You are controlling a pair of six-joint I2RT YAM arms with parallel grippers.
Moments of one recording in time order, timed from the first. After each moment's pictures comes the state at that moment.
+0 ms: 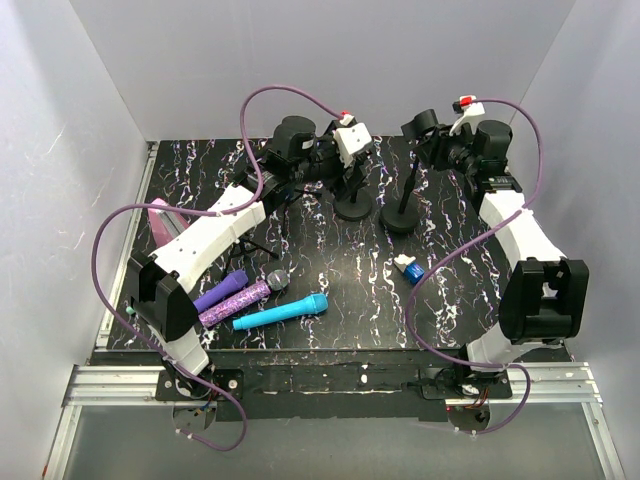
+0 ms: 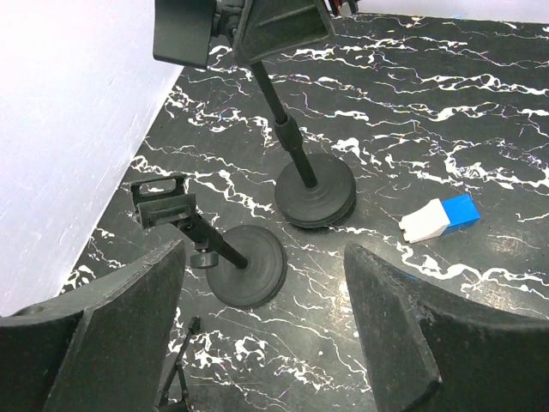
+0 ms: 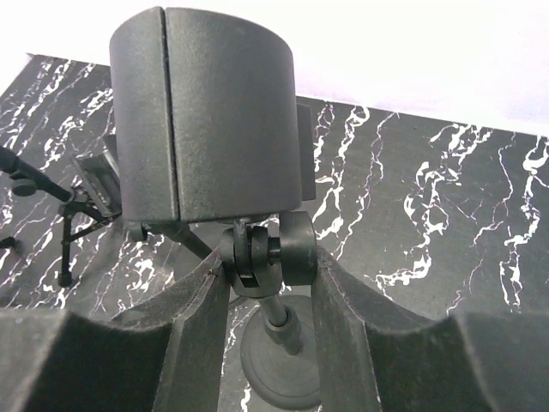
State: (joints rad) left arm -0.68 1.71 1.70 -0.29 0.39 0.41; right arm 0.06 1.55 1.27 0.05 -0.44 0.13
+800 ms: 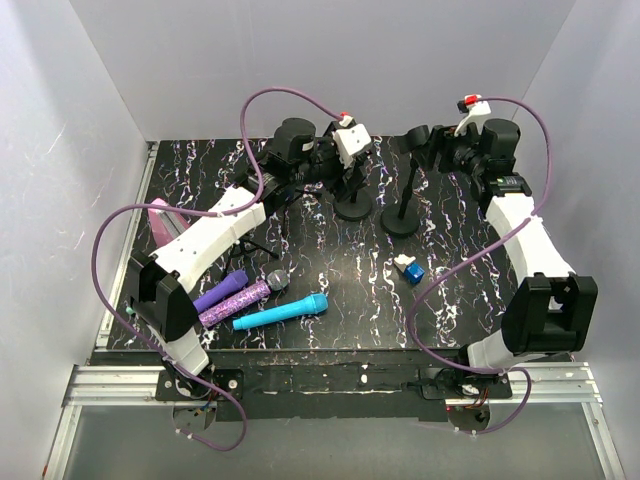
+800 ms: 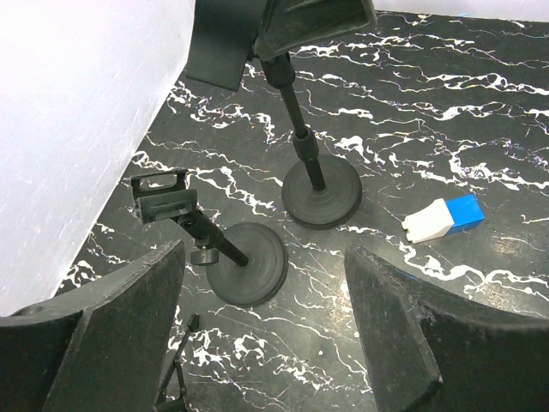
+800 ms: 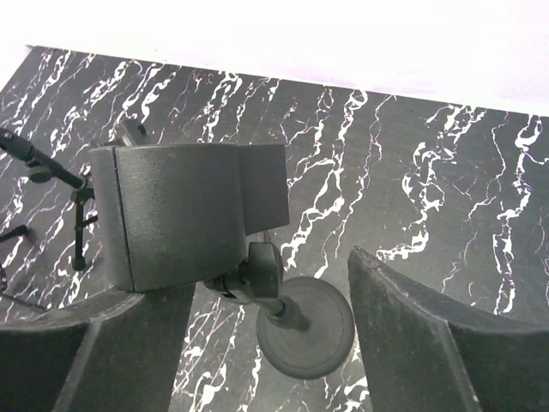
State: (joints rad) left arm -0.68 1.70 1.68 -0.27 0.38 0.40; right arm 0.05 1.49 1.28 -0.06 -0.41 0.12
